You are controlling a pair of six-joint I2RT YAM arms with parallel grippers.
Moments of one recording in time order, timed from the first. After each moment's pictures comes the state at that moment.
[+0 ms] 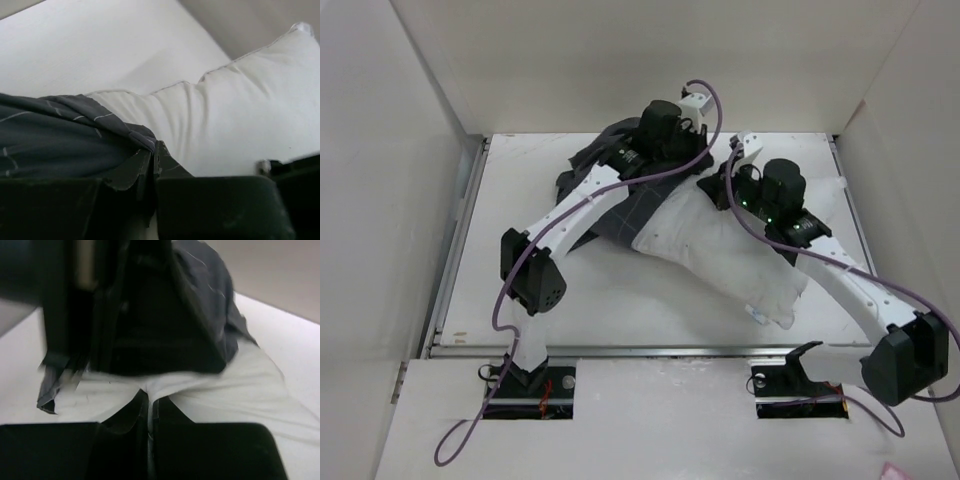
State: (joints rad) left arm -0.70 1.96 2.02 -0.45 0.26 -0.29; right arm 0.43 1.26 1.04 0.06 -0.29 0.08
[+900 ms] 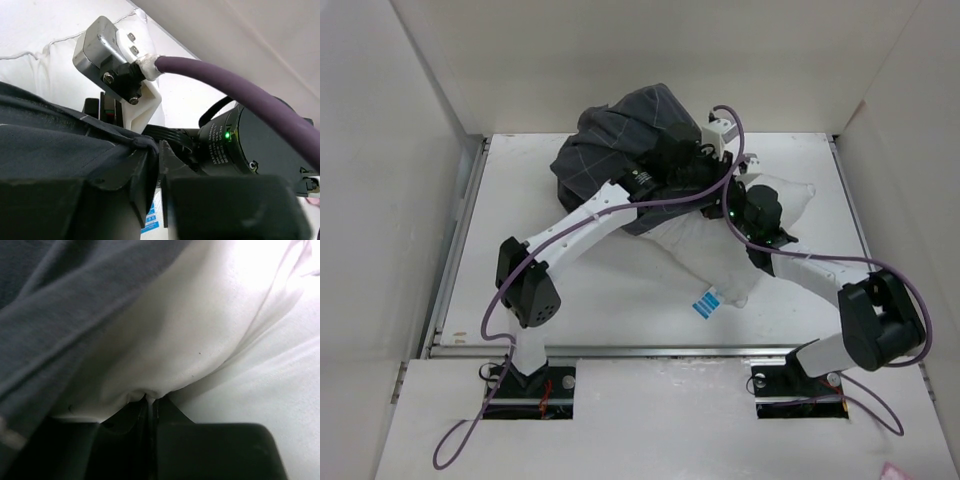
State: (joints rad) left arm -0.84 1.86 1.88 -0.38 0.38 -0.33; right arm 0.43 1.43 0.77 0.60 -0.15 0.51
